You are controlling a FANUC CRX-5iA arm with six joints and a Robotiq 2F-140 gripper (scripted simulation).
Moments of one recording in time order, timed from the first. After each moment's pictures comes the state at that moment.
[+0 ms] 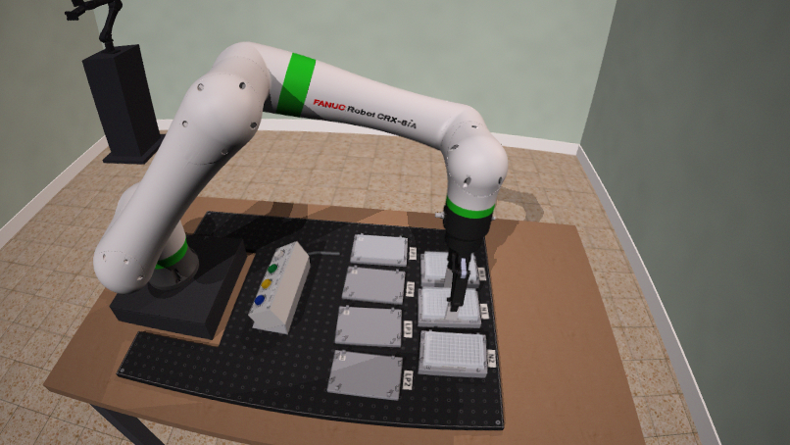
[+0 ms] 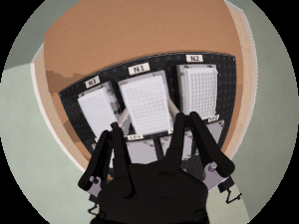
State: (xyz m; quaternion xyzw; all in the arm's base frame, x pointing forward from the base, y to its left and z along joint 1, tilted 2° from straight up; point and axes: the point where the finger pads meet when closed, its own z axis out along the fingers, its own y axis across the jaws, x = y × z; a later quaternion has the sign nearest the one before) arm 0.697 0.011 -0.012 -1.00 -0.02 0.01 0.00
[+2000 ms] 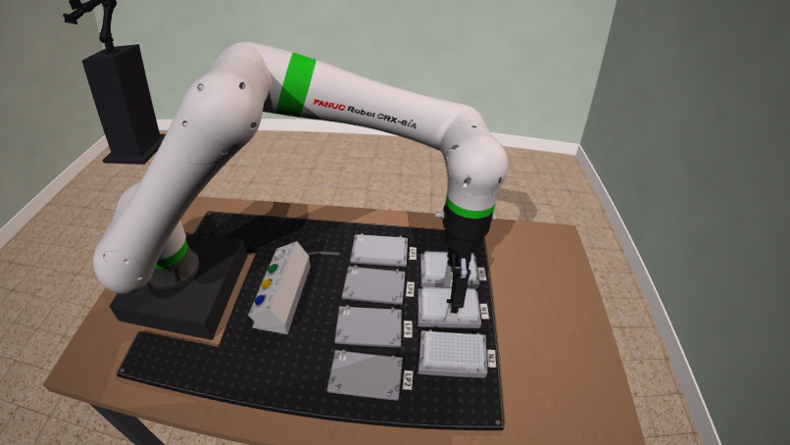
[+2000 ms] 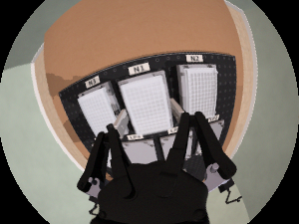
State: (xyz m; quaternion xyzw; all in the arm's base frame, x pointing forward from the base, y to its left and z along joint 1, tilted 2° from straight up) arm 0.697 0.011 -0.012 -1.00 -0.02 0.01 0.00
